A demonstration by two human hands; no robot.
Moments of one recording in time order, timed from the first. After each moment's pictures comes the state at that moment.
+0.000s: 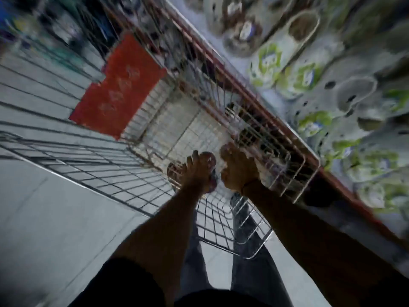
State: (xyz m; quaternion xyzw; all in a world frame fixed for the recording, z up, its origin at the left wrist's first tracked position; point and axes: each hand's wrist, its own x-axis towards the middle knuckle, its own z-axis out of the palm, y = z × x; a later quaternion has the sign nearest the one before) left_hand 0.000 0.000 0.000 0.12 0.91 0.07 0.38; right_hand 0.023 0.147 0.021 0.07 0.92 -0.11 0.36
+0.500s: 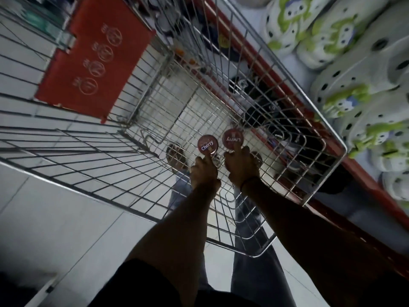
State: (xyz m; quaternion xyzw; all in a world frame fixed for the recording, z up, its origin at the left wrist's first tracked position) left_hand 0.031 0.020 -0.034 0.04 0.89 0.04 0.45; right_hand 0.042 0.136 -0.022 0.07 0.92 -0.07 0.38
